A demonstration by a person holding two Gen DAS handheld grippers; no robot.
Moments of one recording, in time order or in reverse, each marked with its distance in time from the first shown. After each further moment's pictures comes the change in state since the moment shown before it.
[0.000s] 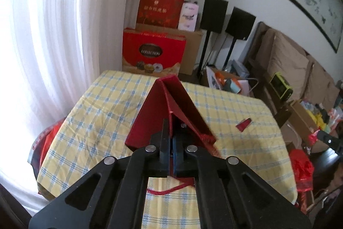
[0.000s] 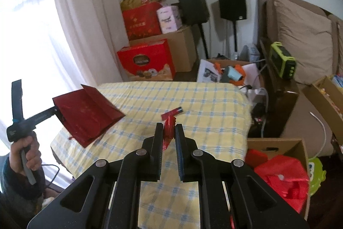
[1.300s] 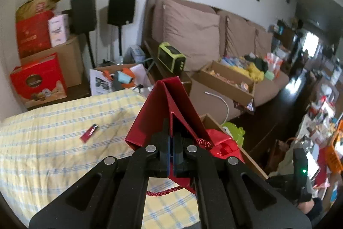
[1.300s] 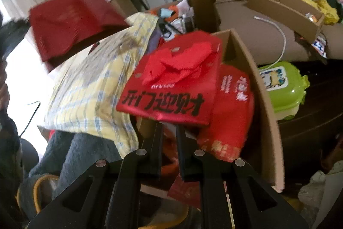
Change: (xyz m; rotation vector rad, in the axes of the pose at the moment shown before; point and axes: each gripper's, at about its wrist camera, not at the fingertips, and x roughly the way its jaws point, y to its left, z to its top) left arm -0.009 -0.313 -0.023 0.406 0.094 -0.425; right arm -0.084 -0.170 -0.188 0.322 0.211 -0.068
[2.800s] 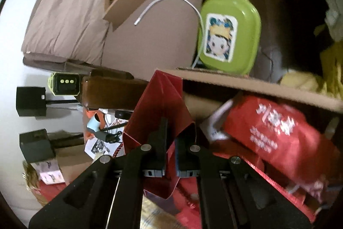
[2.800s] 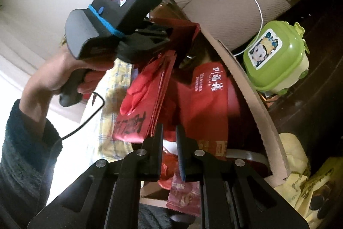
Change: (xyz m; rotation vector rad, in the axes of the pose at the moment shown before) left arm 0.294 -0.259 -0.084 1.188 0.548 0.241; right arm -0.013 -0.083 -0.009 0.417 -0.131 0.195
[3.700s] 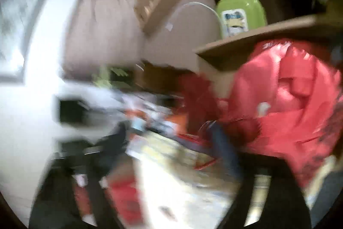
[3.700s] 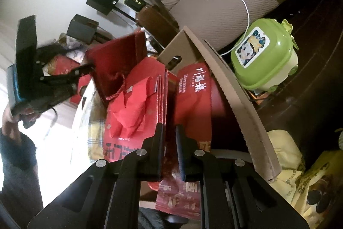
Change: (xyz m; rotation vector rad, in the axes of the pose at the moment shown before) left arm -0.084 0.010 -0.099 0.169 -0.189 0.304; right arm 0.001 -0.013 0.001 0.034 -0.007 -0.071
